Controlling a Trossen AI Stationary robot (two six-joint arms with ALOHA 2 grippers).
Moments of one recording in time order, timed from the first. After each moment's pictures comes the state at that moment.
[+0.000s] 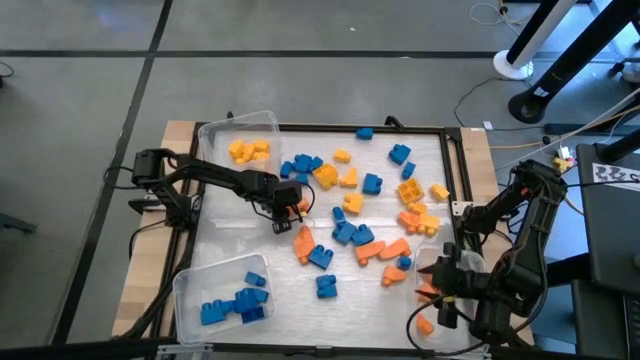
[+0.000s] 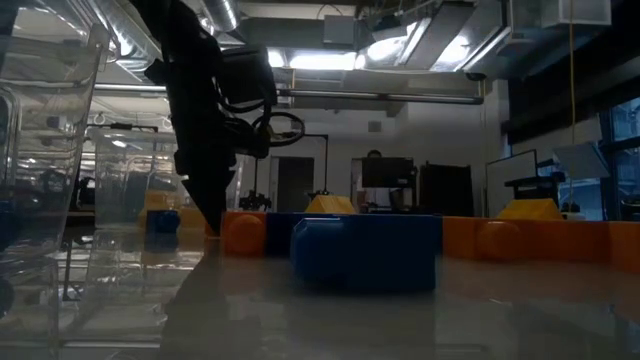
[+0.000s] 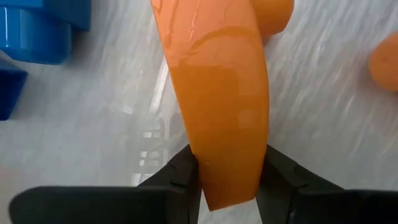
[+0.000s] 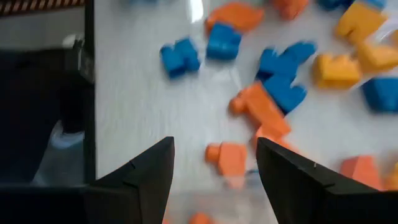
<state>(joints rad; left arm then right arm) 0.11 1.67 0.90 -0.51 -0.09 -0.18 1.09 1.44 1.36 -1.20 0.69 1.22</state>
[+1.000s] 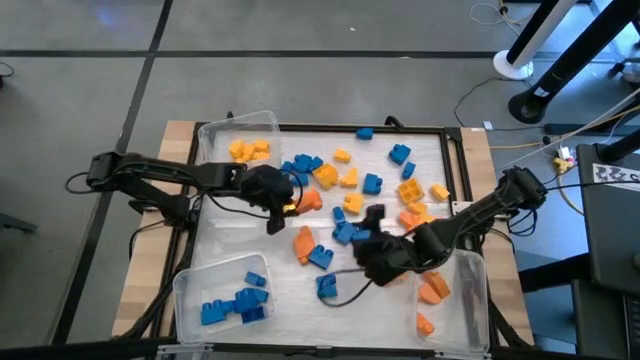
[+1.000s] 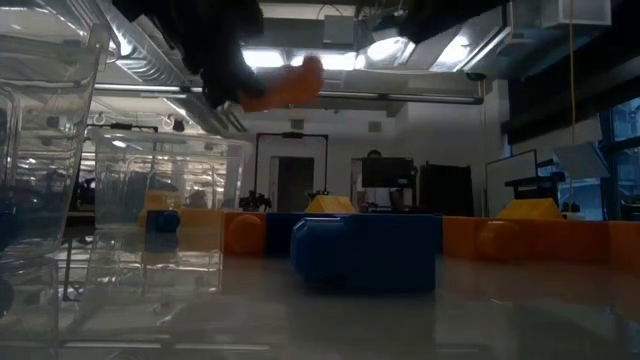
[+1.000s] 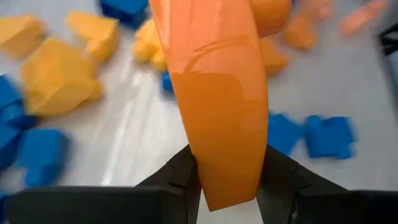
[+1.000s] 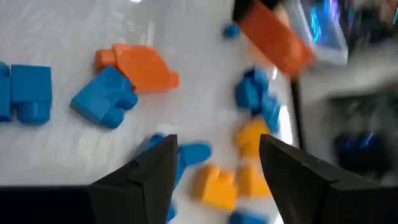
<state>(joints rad) 0.03 1.29 0.90 -0.35 0.05 -0.22 0.52 1.62 1.36 -0.75 0.73 0.01</state>
